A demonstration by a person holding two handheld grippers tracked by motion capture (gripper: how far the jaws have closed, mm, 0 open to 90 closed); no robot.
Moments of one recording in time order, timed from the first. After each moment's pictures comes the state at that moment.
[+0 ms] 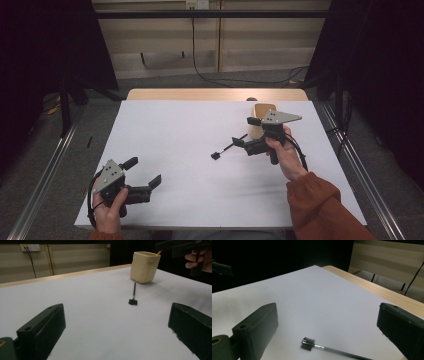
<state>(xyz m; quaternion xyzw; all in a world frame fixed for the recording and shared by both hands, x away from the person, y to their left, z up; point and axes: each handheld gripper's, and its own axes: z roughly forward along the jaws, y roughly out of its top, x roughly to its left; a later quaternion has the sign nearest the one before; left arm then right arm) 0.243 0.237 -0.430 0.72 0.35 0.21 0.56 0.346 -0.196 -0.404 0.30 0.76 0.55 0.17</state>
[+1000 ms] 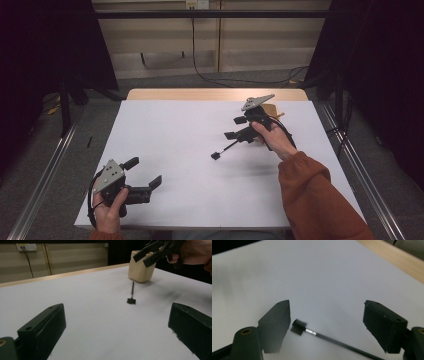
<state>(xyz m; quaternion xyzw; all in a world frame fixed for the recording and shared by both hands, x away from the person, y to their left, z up) 0.244 0.237 -0.431 0.73 0.34 0.21 0.56 0.407 -0.174 -0.406 0.29 0.85 0.43 0.08</state>
